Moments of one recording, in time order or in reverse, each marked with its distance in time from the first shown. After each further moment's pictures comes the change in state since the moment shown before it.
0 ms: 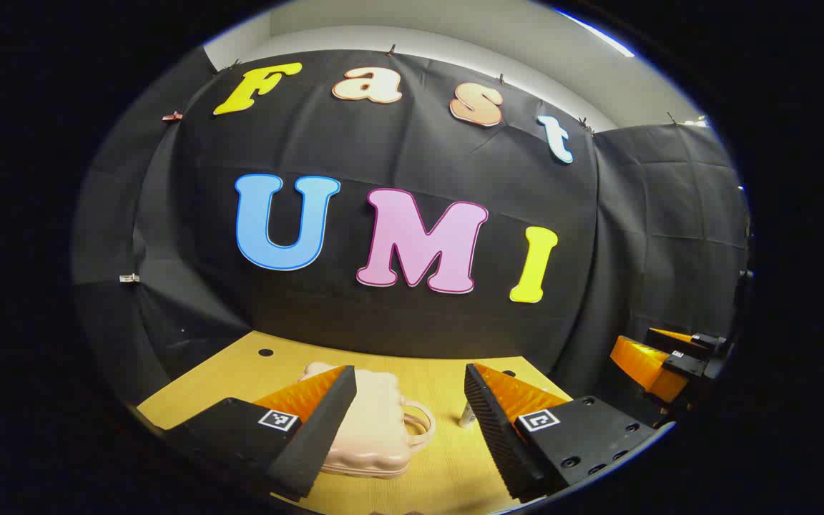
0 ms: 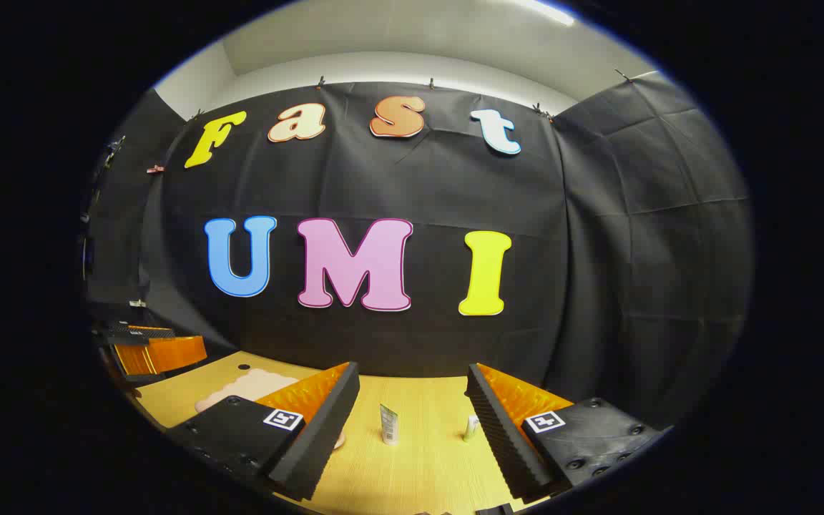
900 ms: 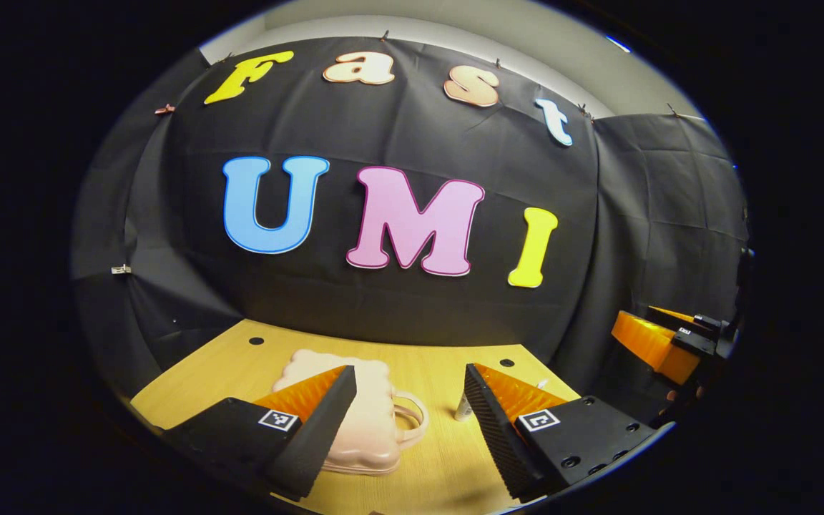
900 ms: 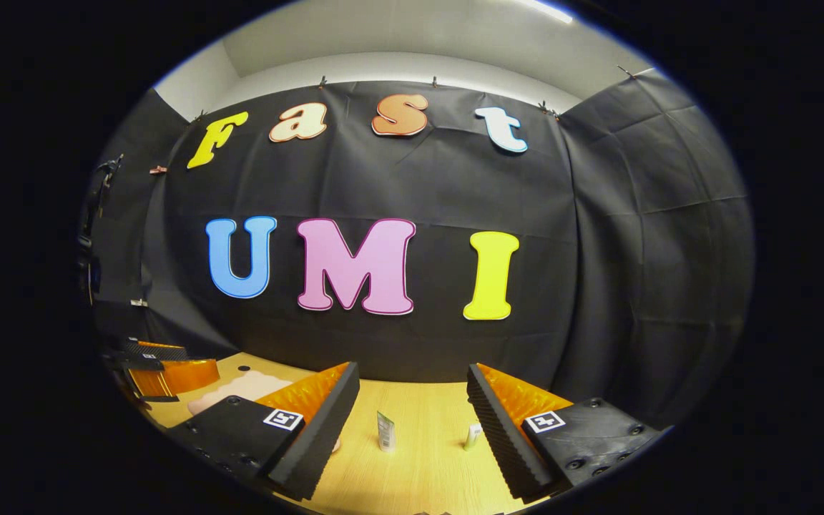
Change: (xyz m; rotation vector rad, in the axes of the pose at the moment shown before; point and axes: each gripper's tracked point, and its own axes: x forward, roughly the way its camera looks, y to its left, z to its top) left arm 0.032 -0.022 -0.032 0.007 0.073 -0.018; right arm 0.031 -0.011 -0.004 -0.001 -0.011 0.039
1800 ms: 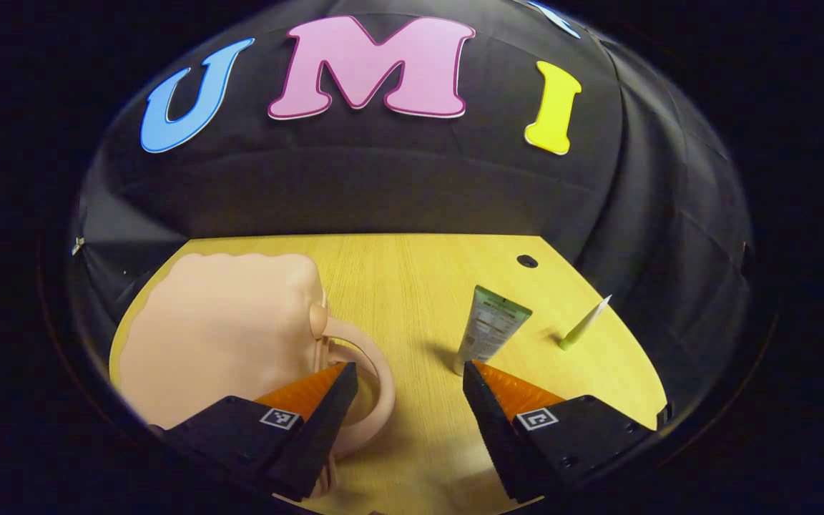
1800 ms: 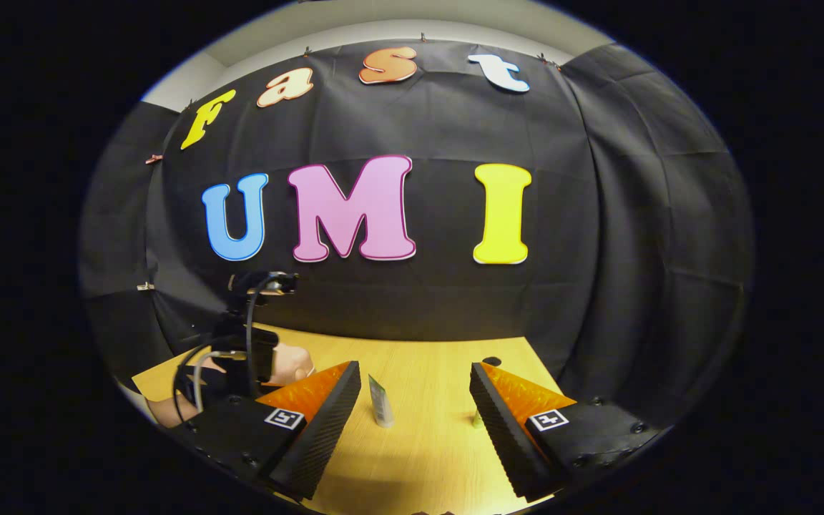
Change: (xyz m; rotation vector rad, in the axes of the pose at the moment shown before) left arm 0.201 -0.032 -0.197 0.068 0.470 0.048; right arm 0.045 -0.025 -0.110 0.075 0.223 0.092
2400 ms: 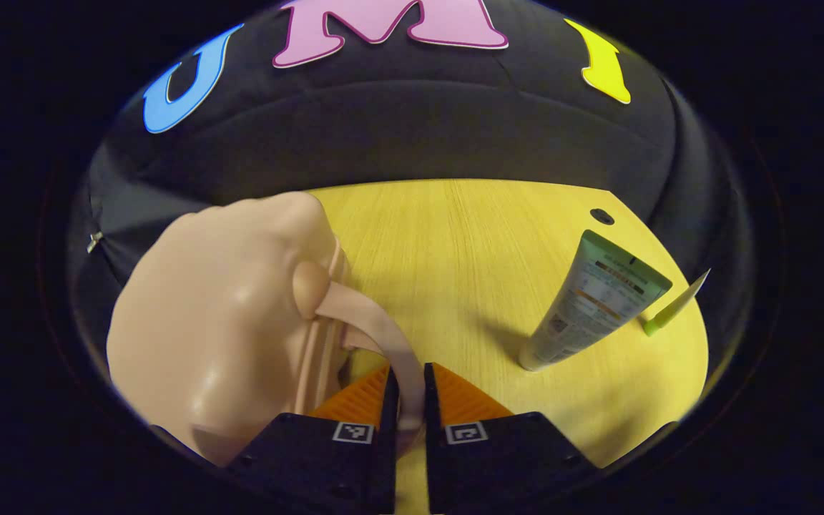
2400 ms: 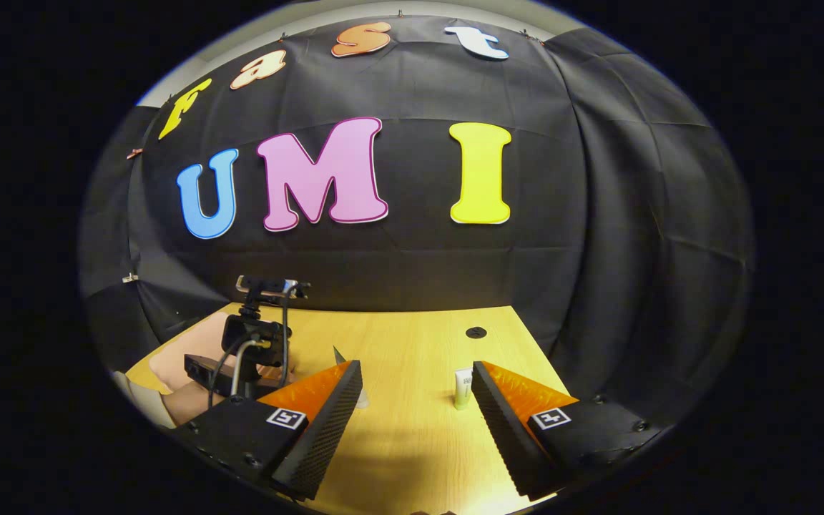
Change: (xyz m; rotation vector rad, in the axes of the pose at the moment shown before) left arm 0.063 0.019 -0.036 -0.028 0.174 0.178; right arm 0.025 -0.049 -0.039 0.007 0.092 -0.068
